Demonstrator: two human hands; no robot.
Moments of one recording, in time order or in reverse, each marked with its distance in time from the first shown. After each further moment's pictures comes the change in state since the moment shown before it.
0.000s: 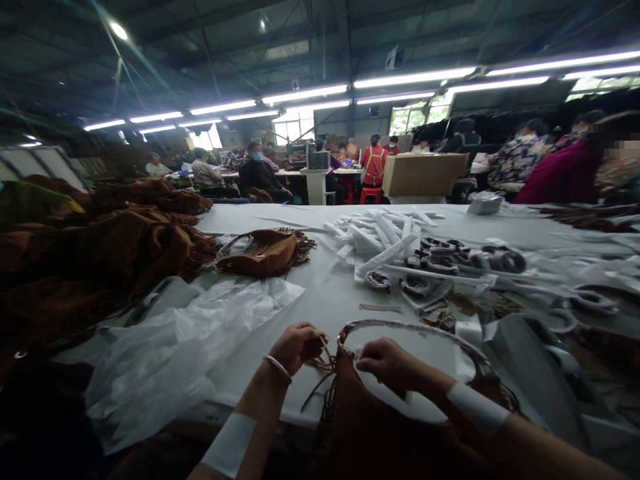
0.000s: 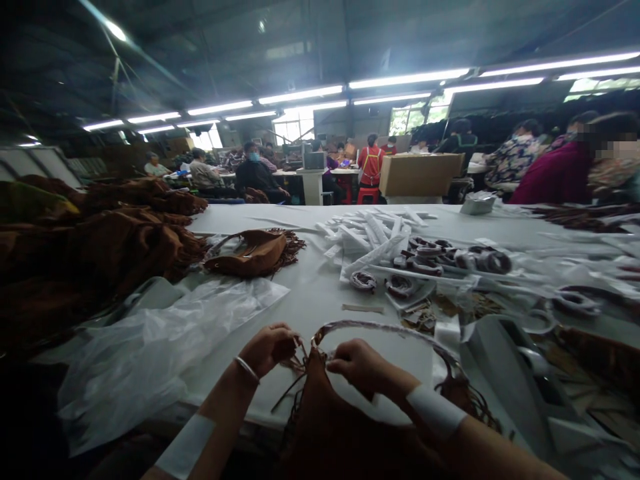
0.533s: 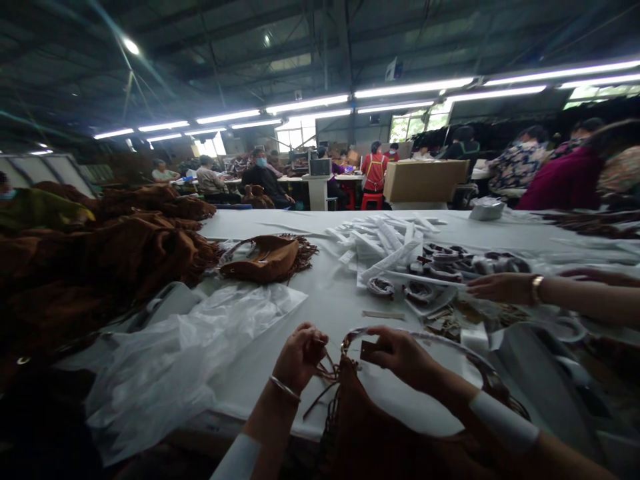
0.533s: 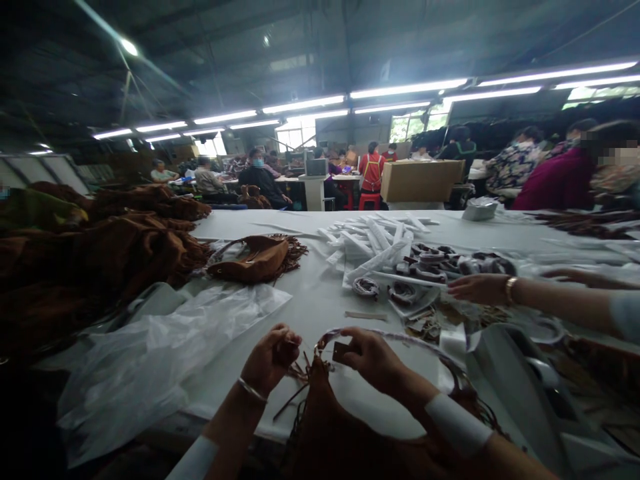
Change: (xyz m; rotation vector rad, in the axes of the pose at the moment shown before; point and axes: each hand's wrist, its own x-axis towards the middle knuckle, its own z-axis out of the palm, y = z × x) left_hand -0.010 -0.005 0.012 -0.545 -0.026 0.213; right_hand -0.002 -0.008 -0.020 0.183 0.221 -0.204
